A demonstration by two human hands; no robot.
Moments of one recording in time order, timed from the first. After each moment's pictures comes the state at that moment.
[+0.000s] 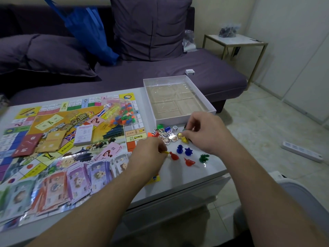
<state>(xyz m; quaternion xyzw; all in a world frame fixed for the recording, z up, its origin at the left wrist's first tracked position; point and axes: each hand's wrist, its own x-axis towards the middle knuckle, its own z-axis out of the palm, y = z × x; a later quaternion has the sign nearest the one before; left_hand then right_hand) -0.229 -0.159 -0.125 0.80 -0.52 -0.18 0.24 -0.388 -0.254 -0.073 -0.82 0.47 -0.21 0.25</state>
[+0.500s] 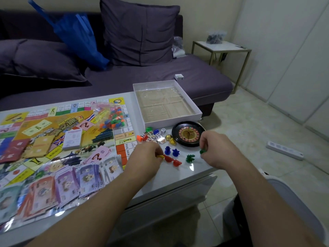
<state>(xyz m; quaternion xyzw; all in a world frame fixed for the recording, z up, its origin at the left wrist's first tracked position) -0.252 -0.162 -0.126 0.79 -0.55 -0.21 0.21 -0.455 -0.259 -0.097 -0.80 0.57 -0.07 0.18</state>
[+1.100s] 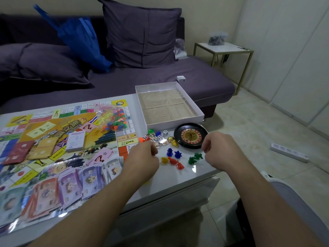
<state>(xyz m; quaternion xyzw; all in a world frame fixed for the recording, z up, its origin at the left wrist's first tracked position) -0.240 -0.158 -0.127 0.81 -0.50 -0.20 0.25 -0.452 -0.257 -0.092 -0.78 0.59 -0.10 0.19</state>
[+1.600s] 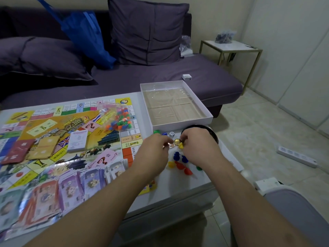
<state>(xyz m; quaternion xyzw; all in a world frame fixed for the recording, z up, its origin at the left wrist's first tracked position) -0.234 -0.188 -0.126 0.76 -0.57 -0.14 0.29 -0.371 -0.258 -0.093 -0.84 0.52 -0.09 0.12</state>
